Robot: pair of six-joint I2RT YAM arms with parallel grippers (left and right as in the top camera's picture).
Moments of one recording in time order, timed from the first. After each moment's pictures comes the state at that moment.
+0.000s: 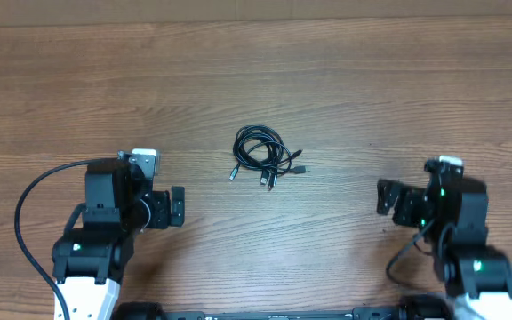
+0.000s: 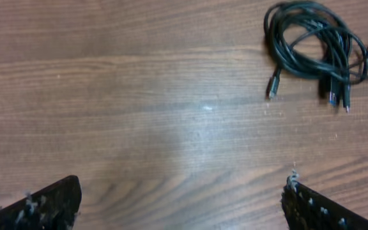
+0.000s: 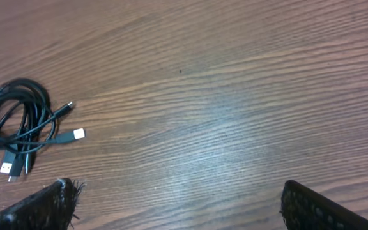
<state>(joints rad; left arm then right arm) -0.04 0.89 0.81 -0.87 0.07 0.00 0.00 0.77 0.67 -0.73 -0.05 0.23</state>
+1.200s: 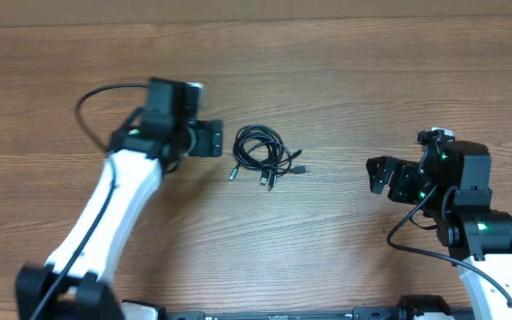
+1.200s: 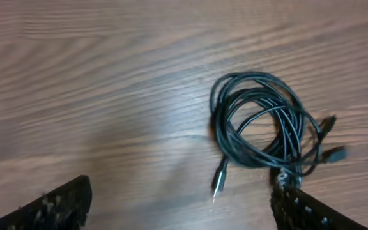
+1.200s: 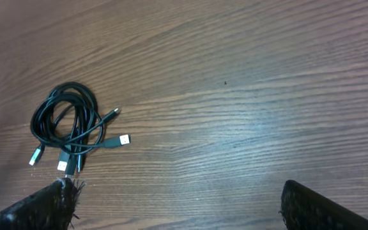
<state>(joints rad) -0.24 1.55 1.17 -0.64 0.08 -0.16 0.00 0.95 0.81 -0.72 -0.20 0.23</state>
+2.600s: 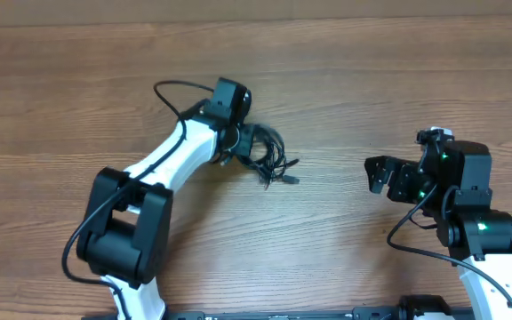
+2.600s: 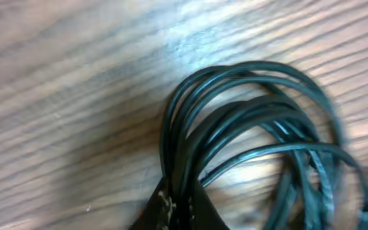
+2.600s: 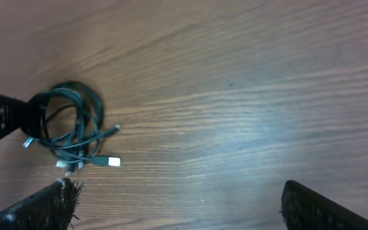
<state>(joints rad) -0.38 1.92 1.32 -0.57 0.06 -0.17 0.00 0.95 0.81 -0.70 -0.24 0.23</state>
